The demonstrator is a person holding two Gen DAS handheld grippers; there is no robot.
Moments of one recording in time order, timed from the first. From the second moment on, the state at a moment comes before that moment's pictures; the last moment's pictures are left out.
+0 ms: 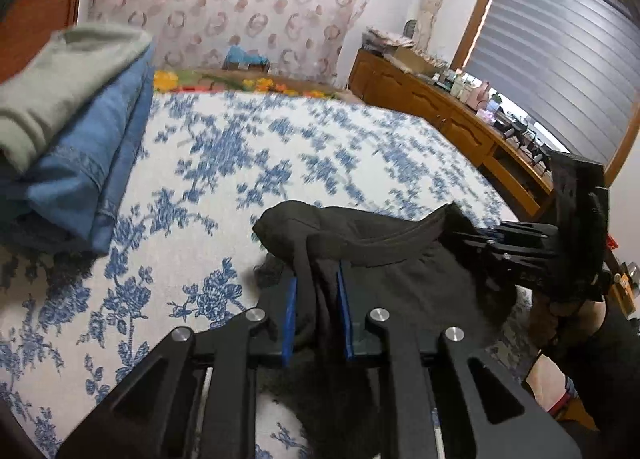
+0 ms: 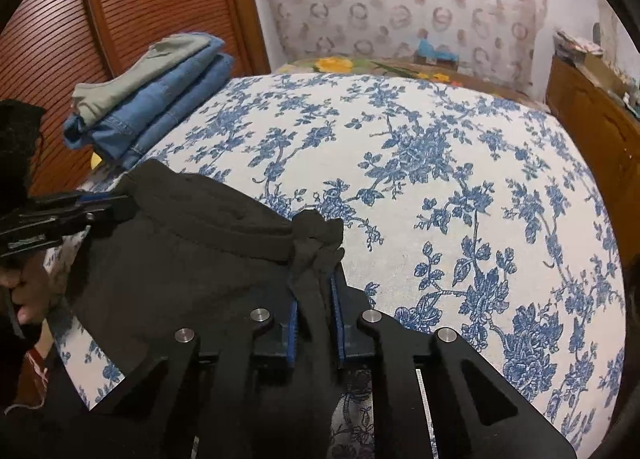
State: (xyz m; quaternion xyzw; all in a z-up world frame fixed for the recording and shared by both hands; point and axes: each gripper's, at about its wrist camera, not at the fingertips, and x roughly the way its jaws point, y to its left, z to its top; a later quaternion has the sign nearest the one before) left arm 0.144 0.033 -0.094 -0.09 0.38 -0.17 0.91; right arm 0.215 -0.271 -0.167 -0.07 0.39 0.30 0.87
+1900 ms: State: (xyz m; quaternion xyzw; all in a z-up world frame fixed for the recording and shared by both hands) left arm 0.187 0.103 0.044 -0.05 0.24 -0.09 0.97; right arm 0.274 -0.177 0.006 -0.13 0.19 0.38 0.90
